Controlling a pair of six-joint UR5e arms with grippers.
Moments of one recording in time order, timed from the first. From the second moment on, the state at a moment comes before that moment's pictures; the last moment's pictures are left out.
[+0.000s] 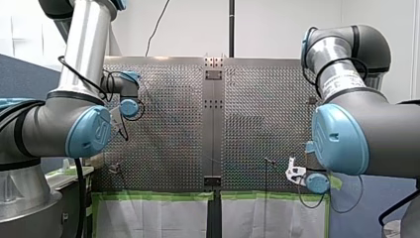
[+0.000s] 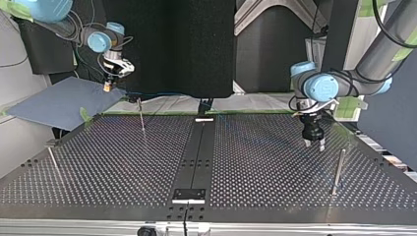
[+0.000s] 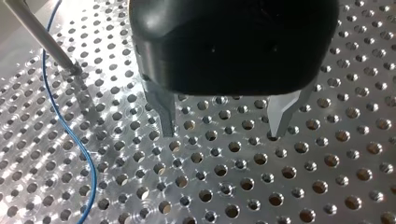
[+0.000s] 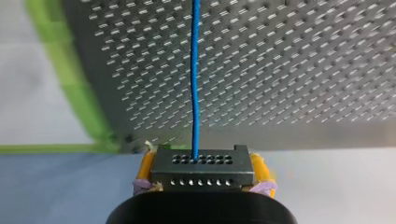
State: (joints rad) left arm 0.06 -1.88 -1.90 -2.43 -1.77 -2.14; right arm 1.68 -0.65 1.85 -1.08 1.59 1.68
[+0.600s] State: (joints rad) left arm 0.05 -1.88 -1.90 -2.44 -1.77 -2.13; right arm 1.64 -0.73 1.83 -1.07 1.45 1.67
